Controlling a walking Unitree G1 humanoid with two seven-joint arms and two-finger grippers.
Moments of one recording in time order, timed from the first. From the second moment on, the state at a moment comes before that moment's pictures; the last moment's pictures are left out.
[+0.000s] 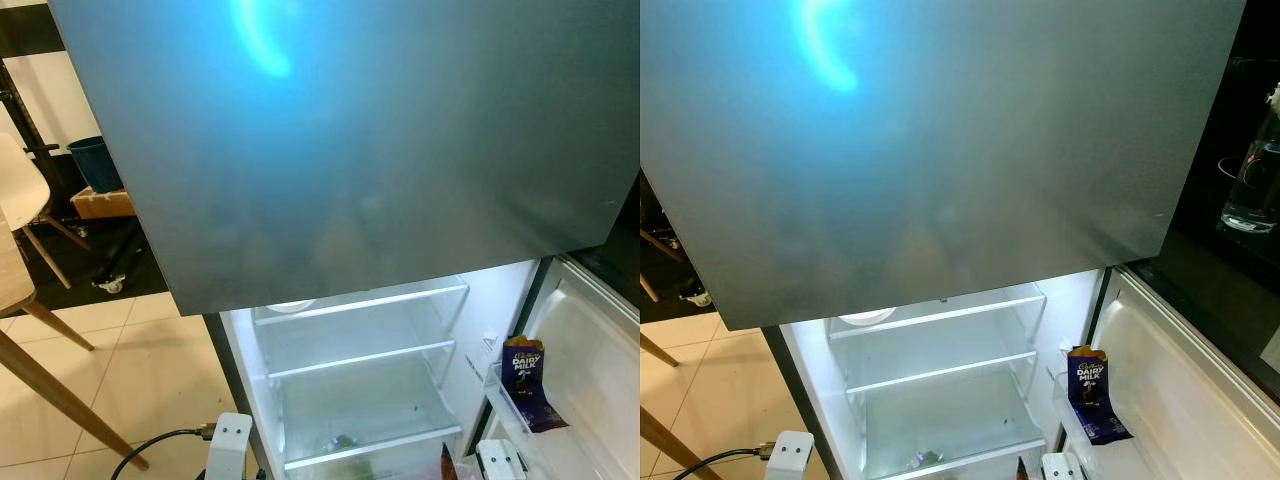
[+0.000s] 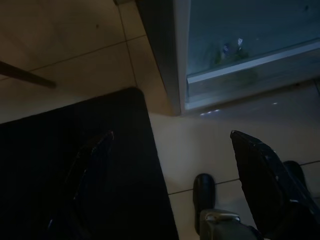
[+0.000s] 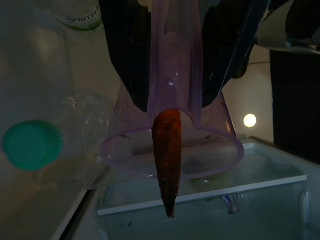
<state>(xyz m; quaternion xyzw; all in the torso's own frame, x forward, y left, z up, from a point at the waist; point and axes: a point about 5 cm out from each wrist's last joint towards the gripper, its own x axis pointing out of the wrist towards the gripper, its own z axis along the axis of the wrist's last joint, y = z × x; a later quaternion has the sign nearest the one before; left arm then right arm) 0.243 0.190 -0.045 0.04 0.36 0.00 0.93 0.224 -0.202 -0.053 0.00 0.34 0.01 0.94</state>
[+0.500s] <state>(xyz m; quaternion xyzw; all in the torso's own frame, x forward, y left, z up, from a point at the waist) 0.296 0.176 0.000 0.05 0.26 -0.04 0.96 0.245 -0.190 -0.042 0.05 0.31 0.01 0.95</state>
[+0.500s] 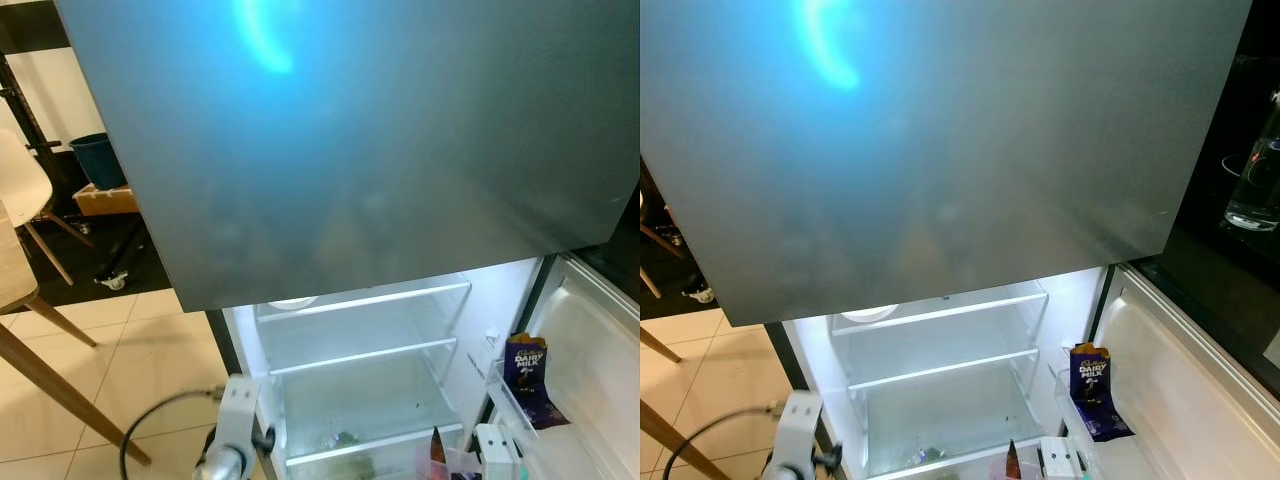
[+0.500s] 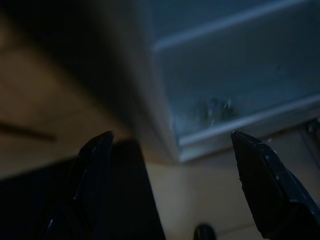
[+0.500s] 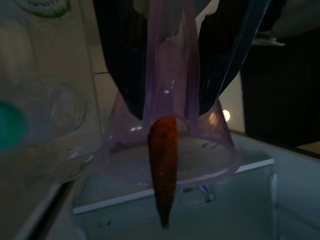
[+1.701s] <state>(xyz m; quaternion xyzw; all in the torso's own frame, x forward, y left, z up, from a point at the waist) 0.256 0.187 -0.034 0.05 0.33 -0.02 0.94 0.255 -0.165 -0.027 0.09 0.26 0.16 0.95</state>
